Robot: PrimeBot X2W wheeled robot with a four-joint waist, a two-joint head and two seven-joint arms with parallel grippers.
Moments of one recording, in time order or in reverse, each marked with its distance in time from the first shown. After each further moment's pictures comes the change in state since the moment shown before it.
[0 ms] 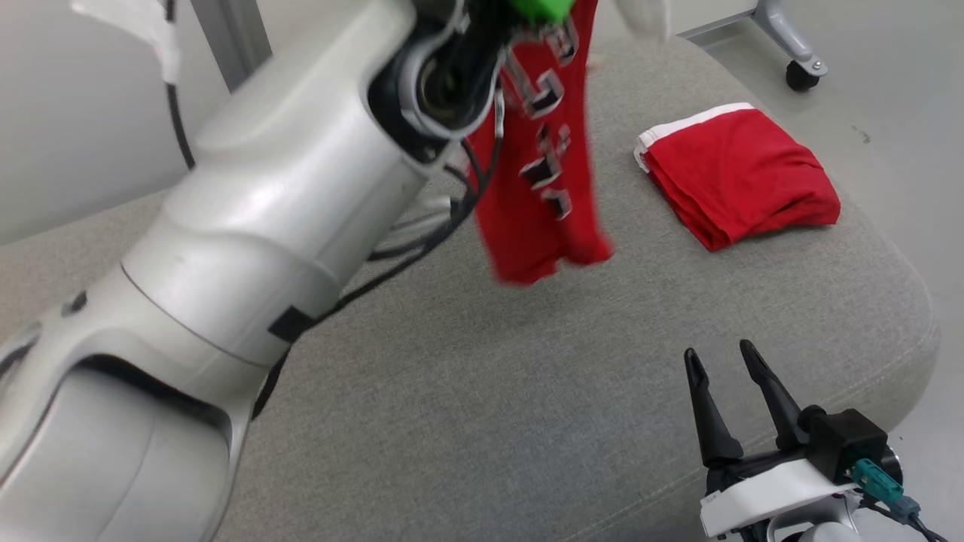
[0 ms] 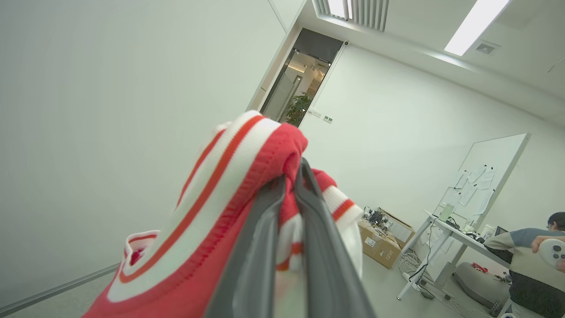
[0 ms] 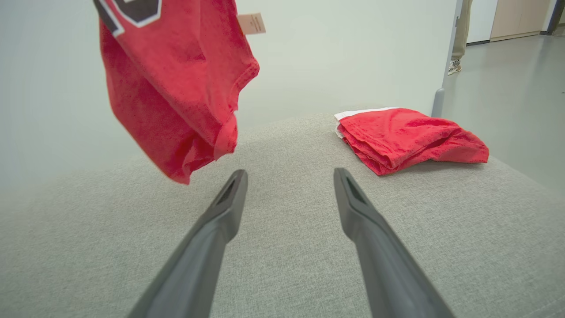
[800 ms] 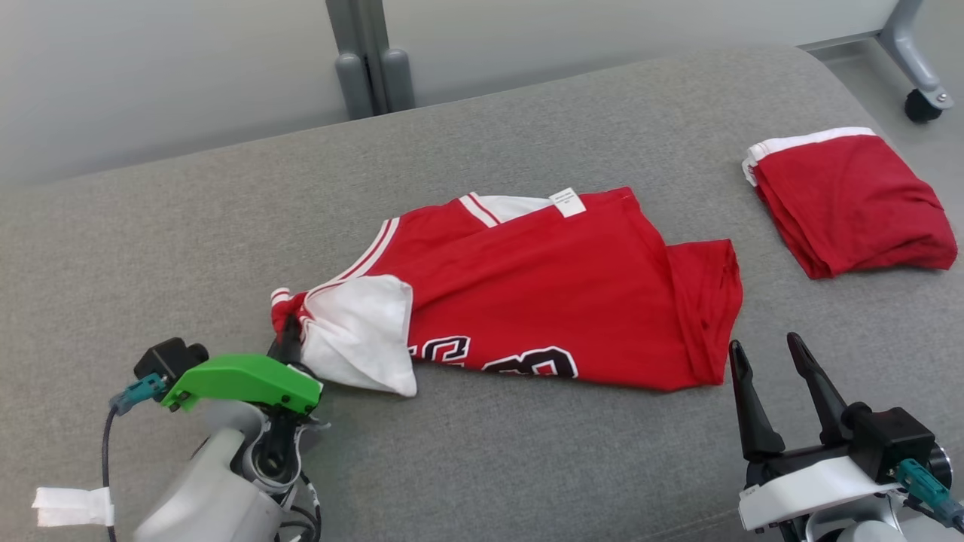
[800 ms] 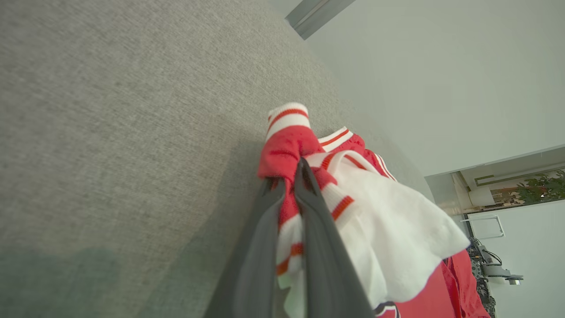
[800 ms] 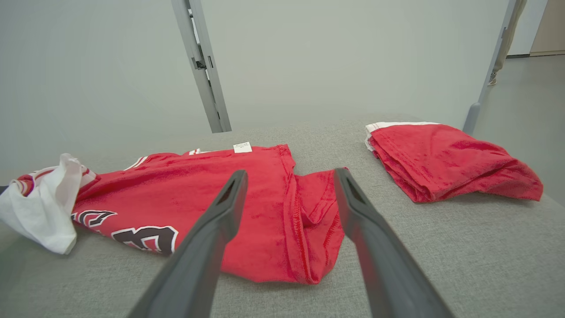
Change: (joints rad) left arm 0.772 0.141 0.221 0.367 -0.036 -0.129 -0.095; right arm 0.021 -0.040 -0.073 -0.037 -0.010 0.000 0.000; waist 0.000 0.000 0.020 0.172
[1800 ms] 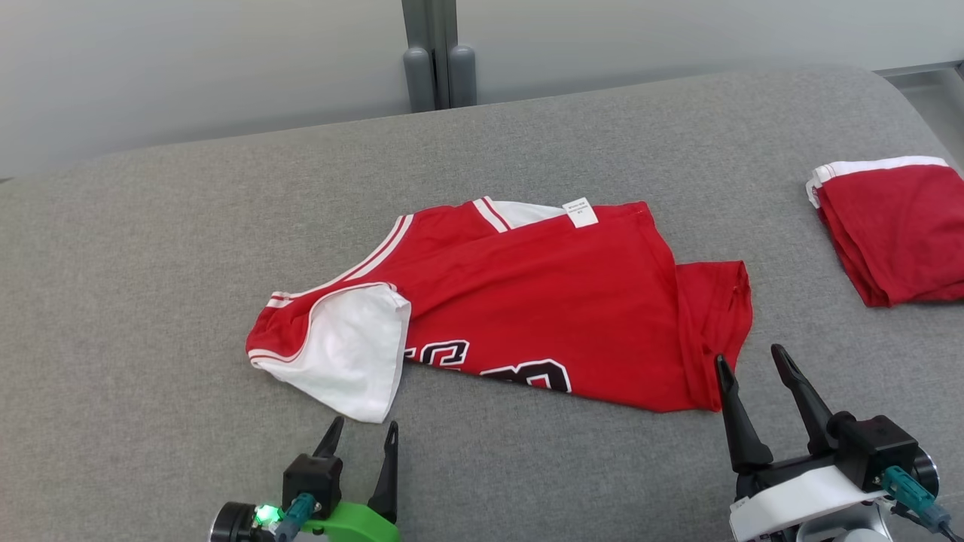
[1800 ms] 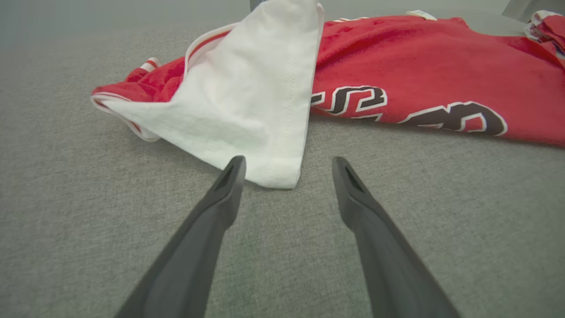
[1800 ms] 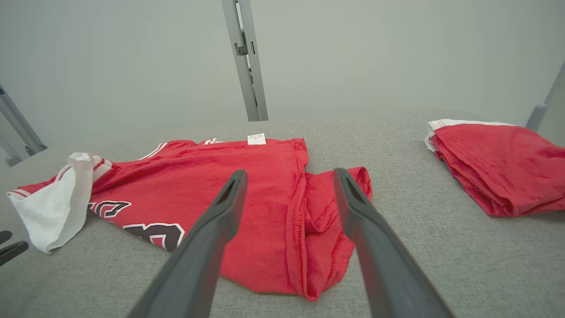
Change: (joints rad) left arm 0.461 -0.081 0.227 -0.398 1.233 0.153 -0.002; right arm 0.013 -0.010 0.035 0.011 0.001 0.000 0.000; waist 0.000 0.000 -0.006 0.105
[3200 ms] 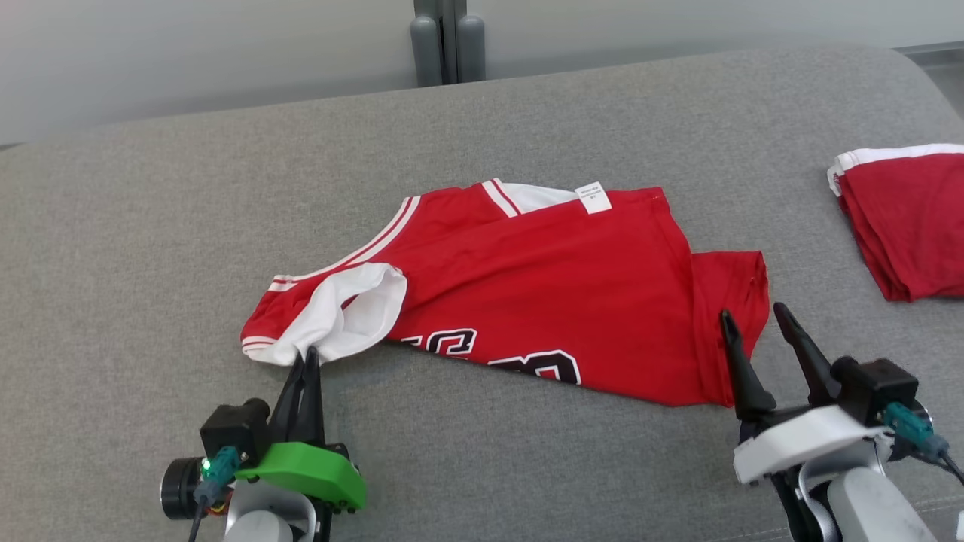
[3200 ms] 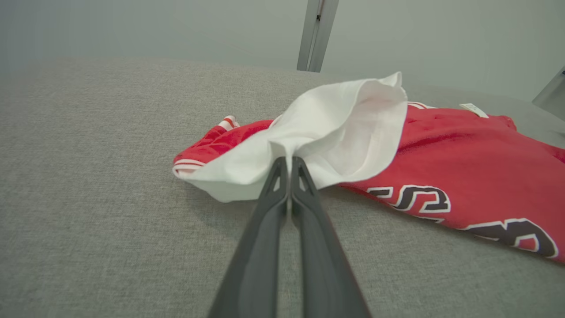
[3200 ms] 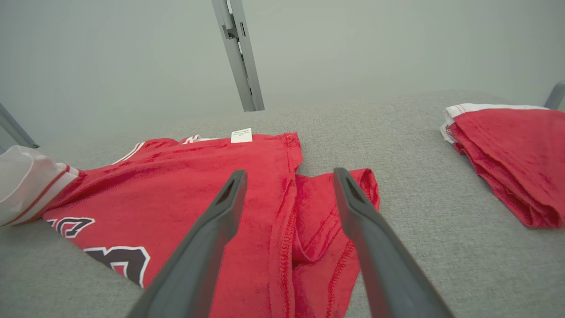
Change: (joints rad) left arm -0.031 -0.060 0.239 -0.089 -0.003 -0.067 0.000; right arm -0.142 -0.036 0.014 0.130 0.075 0.000 0.000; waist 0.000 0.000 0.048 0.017
